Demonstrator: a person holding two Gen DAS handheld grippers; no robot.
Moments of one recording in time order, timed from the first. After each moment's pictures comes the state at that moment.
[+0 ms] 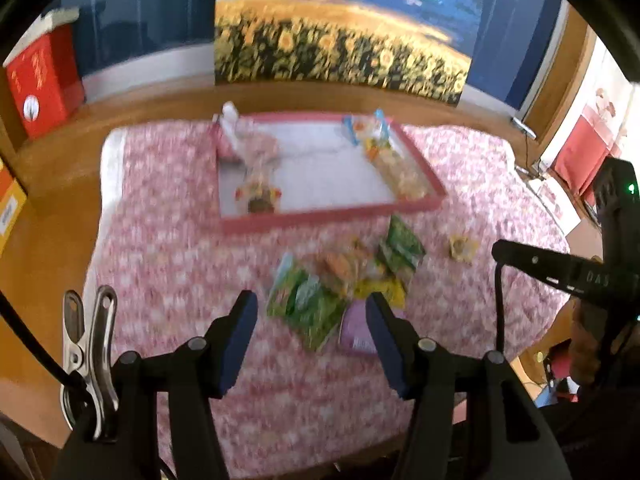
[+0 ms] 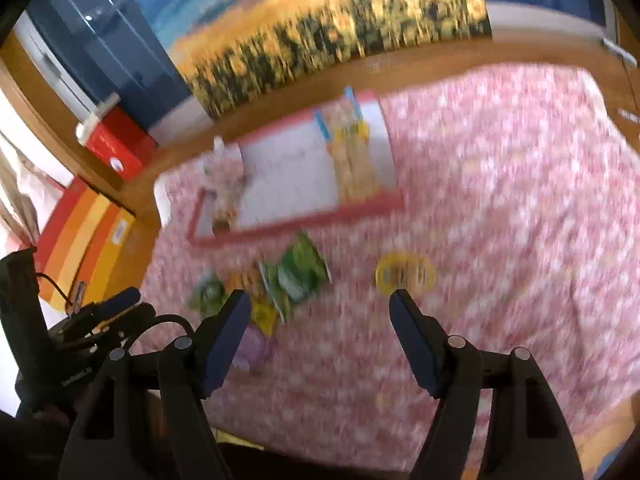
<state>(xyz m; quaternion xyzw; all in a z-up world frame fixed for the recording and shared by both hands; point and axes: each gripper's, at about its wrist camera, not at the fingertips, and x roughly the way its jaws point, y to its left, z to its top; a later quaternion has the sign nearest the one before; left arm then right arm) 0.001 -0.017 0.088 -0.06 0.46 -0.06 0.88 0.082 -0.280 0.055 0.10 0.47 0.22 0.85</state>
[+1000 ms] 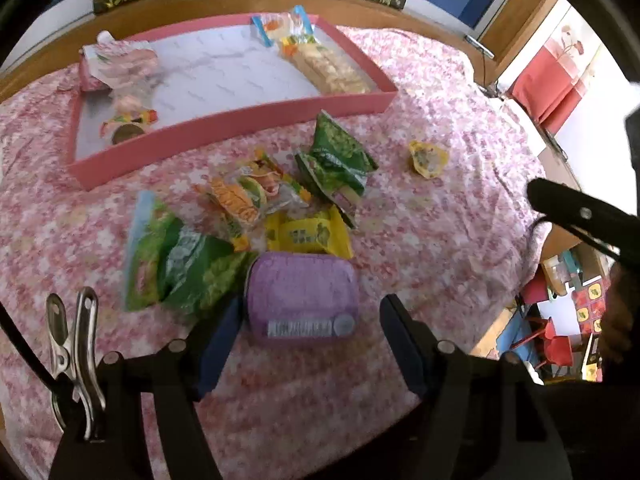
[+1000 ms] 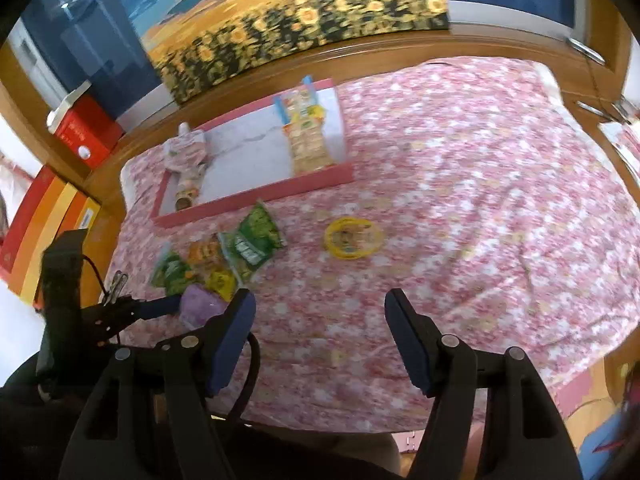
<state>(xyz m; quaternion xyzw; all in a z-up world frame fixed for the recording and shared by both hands) 0.043 -0.075 0.020 -0.03 0.55 -0.19 0.81 0.056 -0.301 0.059 0.07 0.48 0.15 0.86</state>
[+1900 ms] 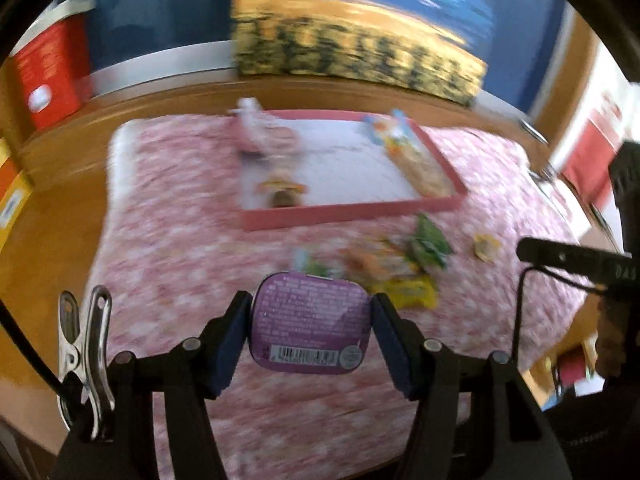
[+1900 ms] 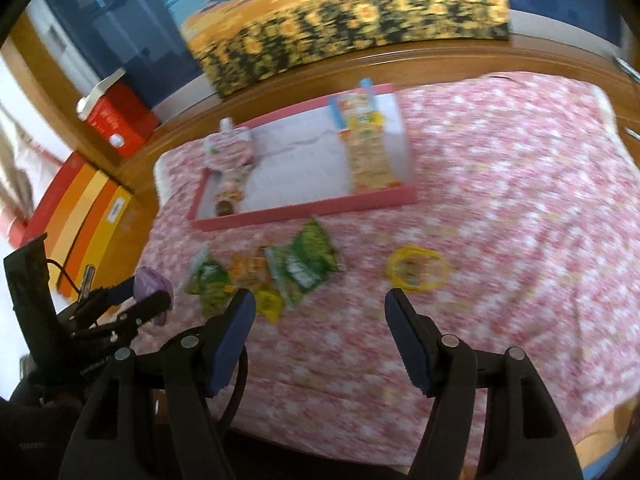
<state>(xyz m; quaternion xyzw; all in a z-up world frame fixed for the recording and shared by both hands) 0.002 0.009 0.072 -0.07 0.44 -0.03 0.90 0.081 -0.257 0.060 0.06 0.47 0.24 0.85</state>
